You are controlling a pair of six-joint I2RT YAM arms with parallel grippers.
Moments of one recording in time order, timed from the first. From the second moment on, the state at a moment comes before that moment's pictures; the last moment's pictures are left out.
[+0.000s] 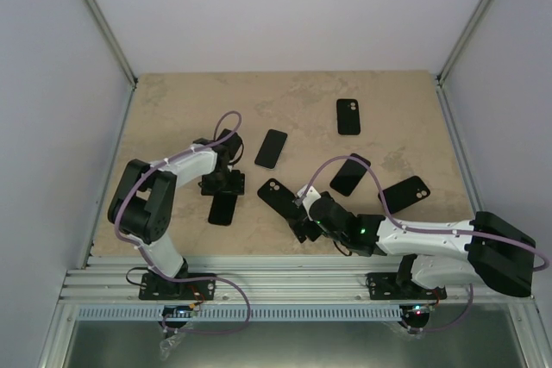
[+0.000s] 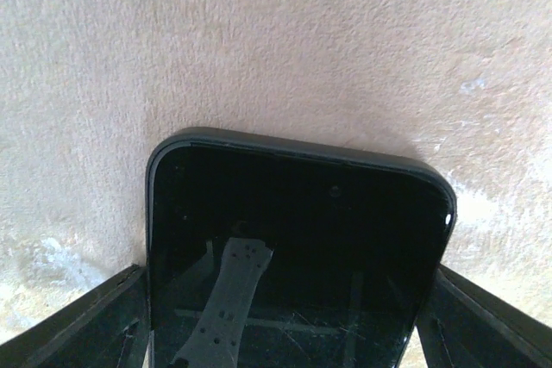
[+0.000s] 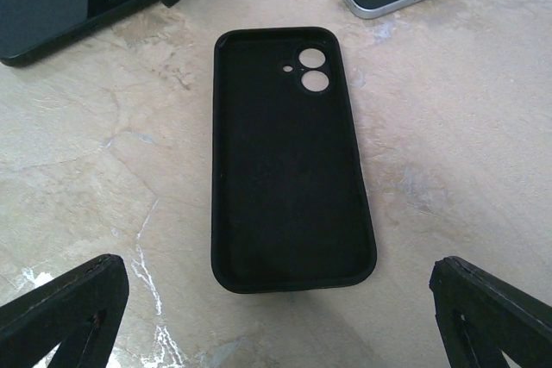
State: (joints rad) left arm -0.40 1.72 0.99 -0.77 -0.02 -0.39; right arm 1.15 1.24 0.49 0.04 0.32 0.22
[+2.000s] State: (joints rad) left arm -0.42 0.79 0.40 0.09 0.49 -1.31; right arm 1.17 1.18 0.36 0.71 0.16 0.34
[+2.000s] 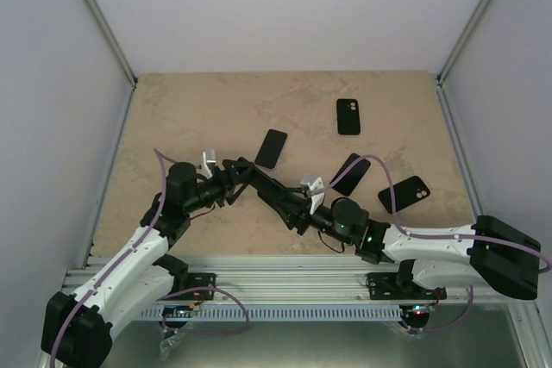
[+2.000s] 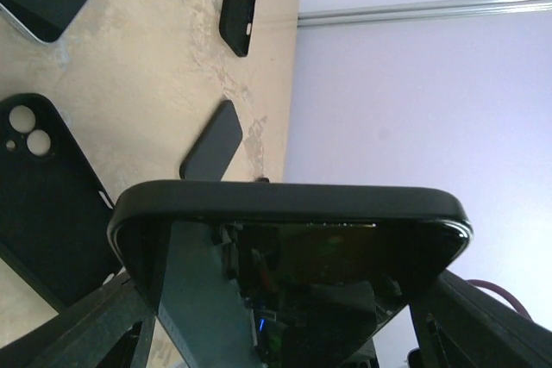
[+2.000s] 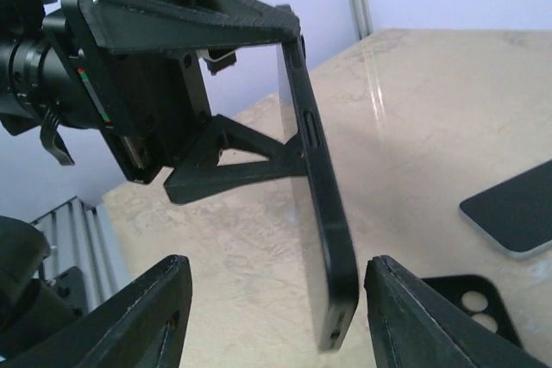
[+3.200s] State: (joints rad) left arm -0.53 0.79 0.42 0.08 0.50 -1.35; right arm 1.10 1.21 0.29 0.89 0.06 0.31
